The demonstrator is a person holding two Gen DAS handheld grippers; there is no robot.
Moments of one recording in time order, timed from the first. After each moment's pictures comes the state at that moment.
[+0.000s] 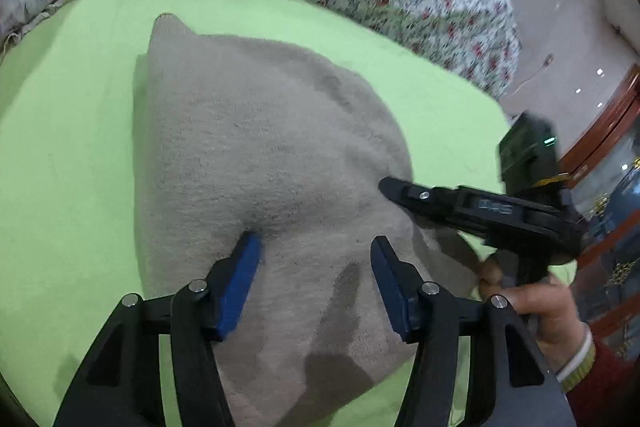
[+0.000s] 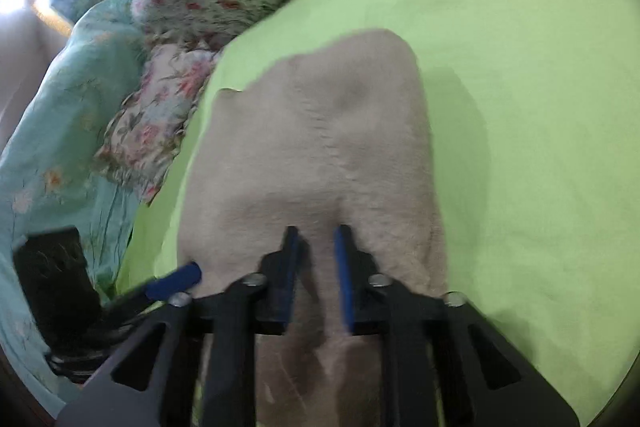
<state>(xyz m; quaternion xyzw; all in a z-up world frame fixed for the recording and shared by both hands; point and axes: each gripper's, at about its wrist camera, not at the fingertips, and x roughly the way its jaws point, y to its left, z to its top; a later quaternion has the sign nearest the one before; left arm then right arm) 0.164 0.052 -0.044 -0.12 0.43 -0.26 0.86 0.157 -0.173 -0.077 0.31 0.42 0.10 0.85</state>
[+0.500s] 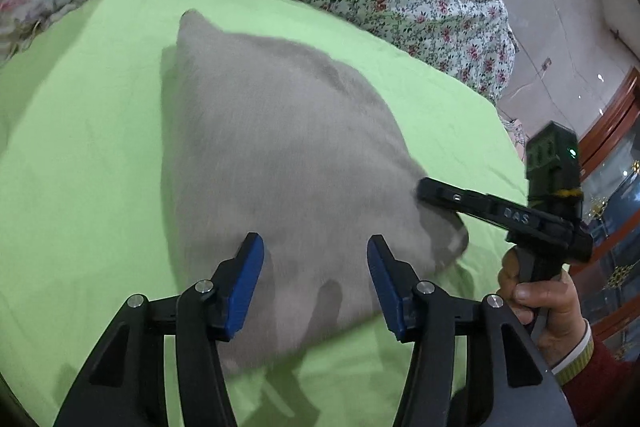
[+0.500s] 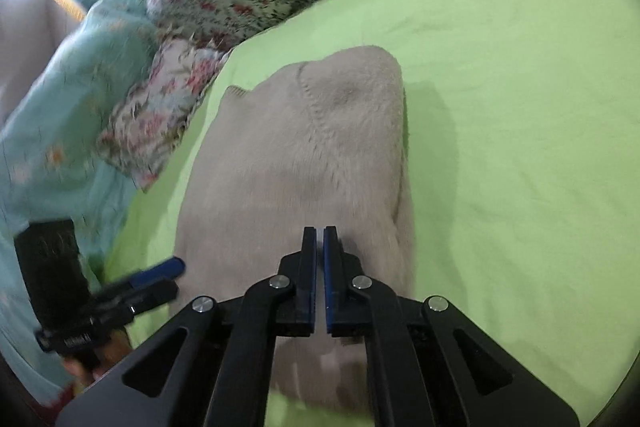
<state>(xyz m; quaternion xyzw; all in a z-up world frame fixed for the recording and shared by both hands) 0.104 0.078 -0.041 -0.12 0.43 -0.24 0.86 0.099 -0.158 -0.044 0.21 0.41 0.09 0.88</state>
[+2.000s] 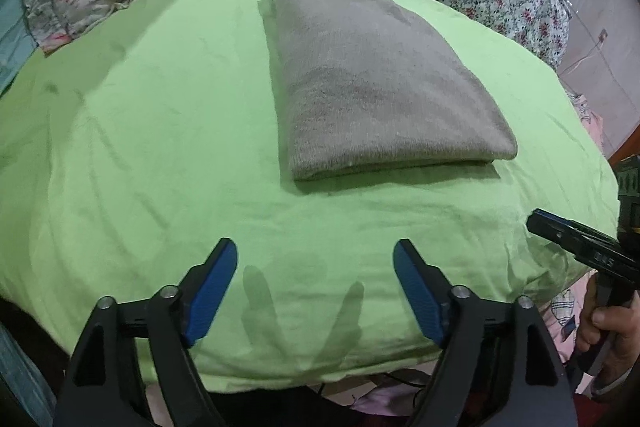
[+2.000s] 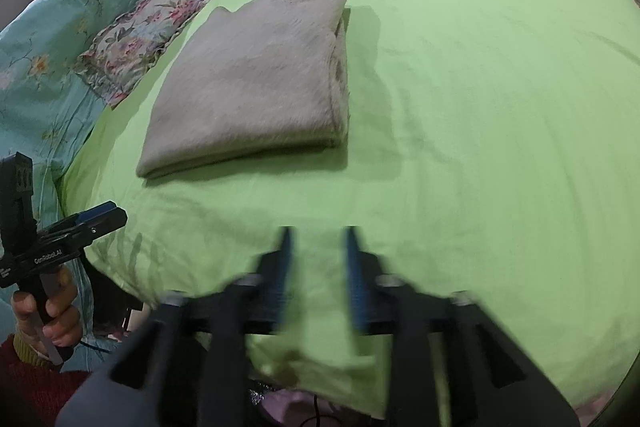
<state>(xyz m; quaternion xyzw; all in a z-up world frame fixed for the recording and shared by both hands) 0.000 0.118 -0.062 -0.04 0.47 -0.12 0.87 -0.038 -0.145 -0.061 0.14 0.46 0.03 0.87</state>
